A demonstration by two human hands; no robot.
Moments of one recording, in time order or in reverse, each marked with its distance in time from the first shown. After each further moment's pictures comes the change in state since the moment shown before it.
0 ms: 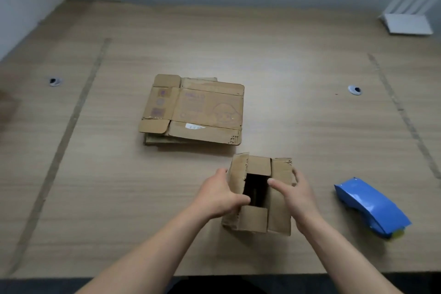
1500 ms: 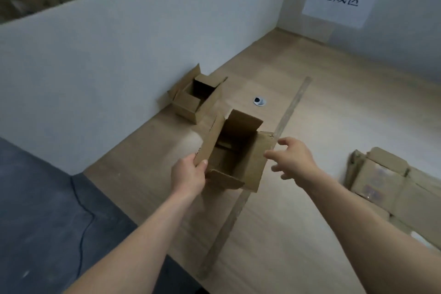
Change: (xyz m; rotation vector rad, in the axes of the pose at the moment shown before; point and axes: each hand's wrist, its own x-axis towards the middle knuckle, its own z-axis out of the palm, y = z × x) left_hand -0.077 -0.356 -0.418 -0.425 0.870 -0.306; right_hand -0.079 -0.295 0.512 -0.563 -0.433 -0.384
